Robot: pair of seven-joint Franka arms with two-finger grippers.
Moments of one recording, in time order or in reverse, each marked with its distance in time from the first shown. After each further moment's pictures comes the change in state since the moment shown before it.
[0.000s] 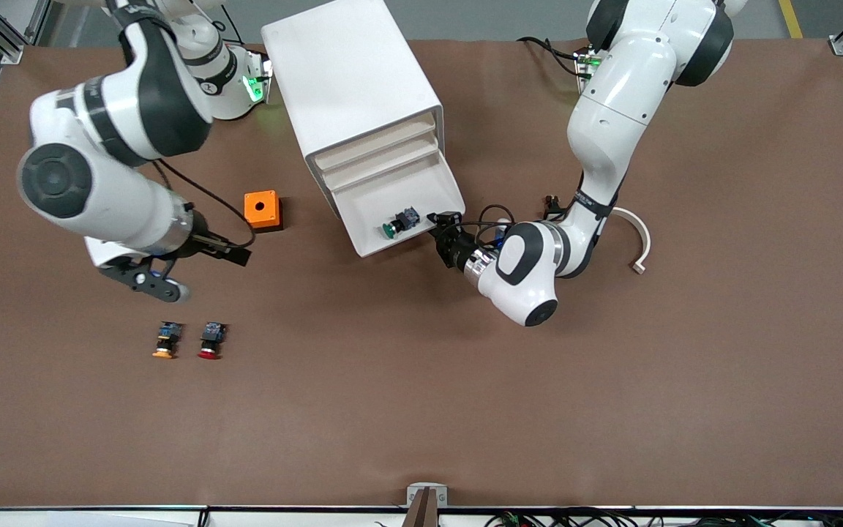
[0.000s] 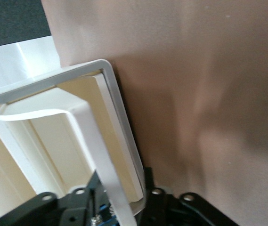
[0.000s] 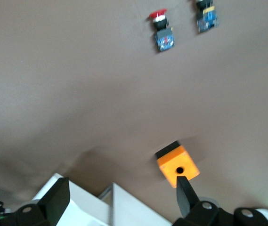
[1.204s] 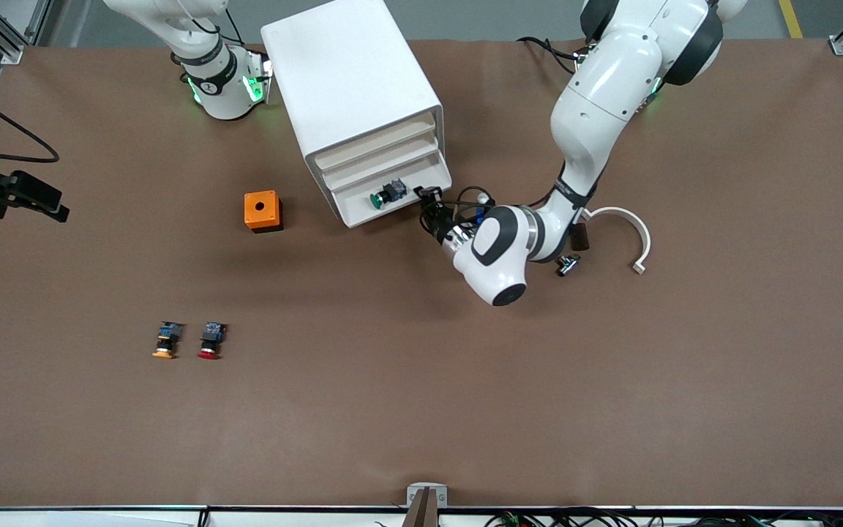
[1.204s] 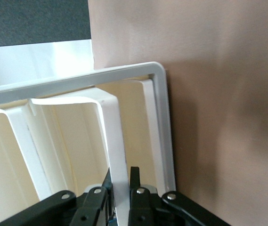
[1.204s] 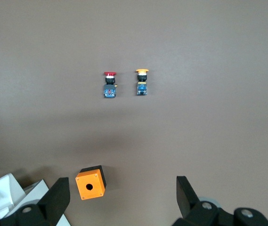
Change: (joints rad) left arm -0.007 -0.007 -0.078 -0.048 0.001 -0.049 -0.158; right arm -0.358 -0.220 -0.024 0.022 -0.030 -0.093 -0.784
